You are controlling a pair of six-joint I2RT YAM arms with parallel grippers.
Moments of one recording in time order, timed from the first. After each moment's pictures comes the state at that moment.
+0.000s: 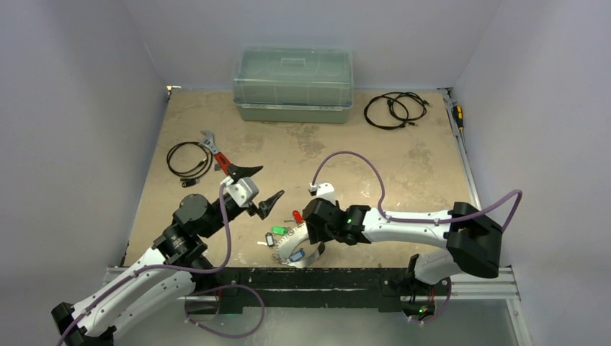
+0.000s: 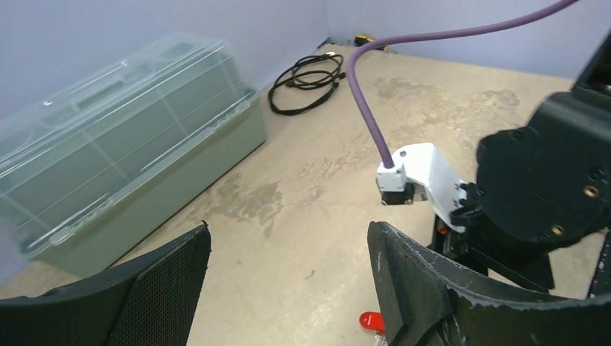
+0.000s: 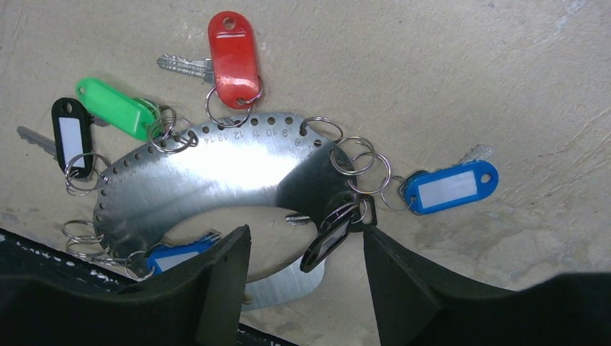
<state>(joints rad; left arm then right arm) -0.78 0.53 0.50 0.09 0.09 0.21 1.17 1.42 0.80 -0.43 0.36 0.79</state>
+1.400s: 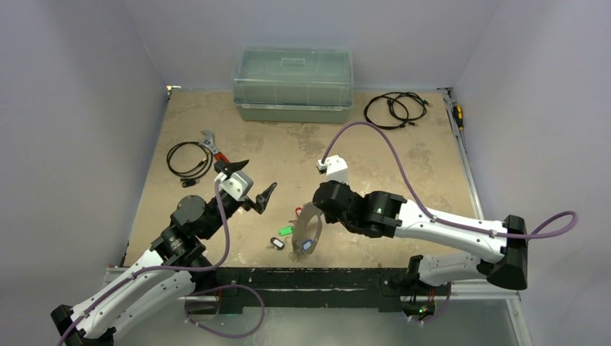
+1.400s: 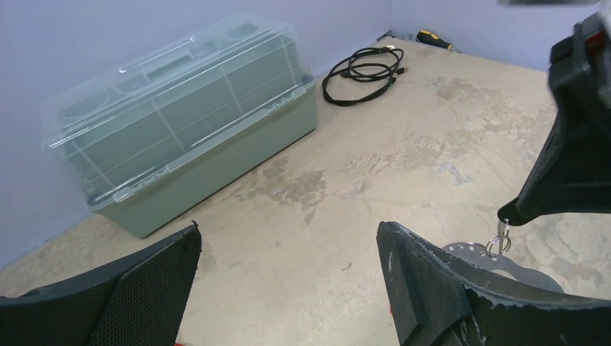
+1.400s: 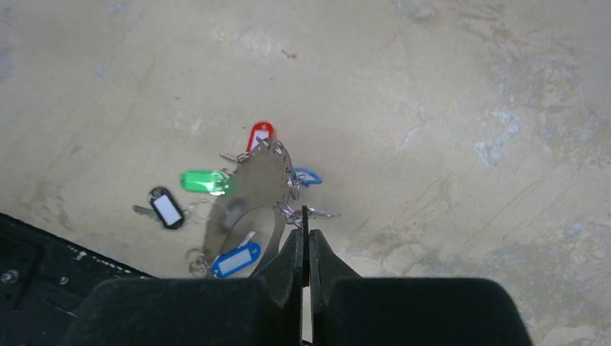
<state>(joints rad) -0.78 0.50 0.50 0.07 -0.10 0.21 1.21 1.24 1.08 -0.75 0.59 0.68</state>
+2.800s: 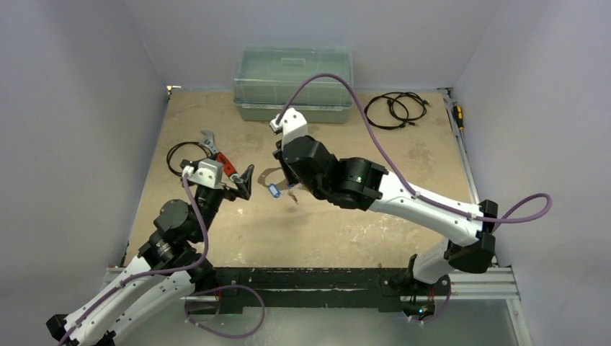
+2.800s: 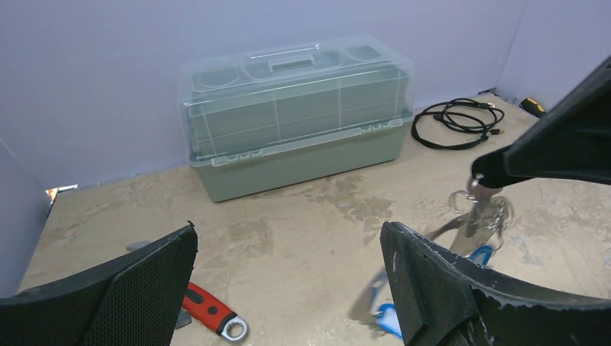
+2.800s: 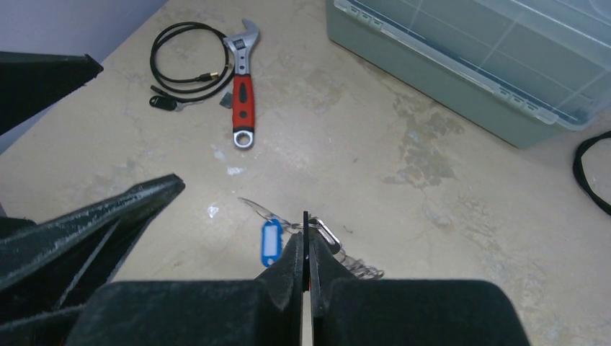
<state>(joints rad) -0.78 0.43 0.57 0.02 -0.46 0.11 1.21 1.50 1.67 -0.67 0.60 0.29</state>
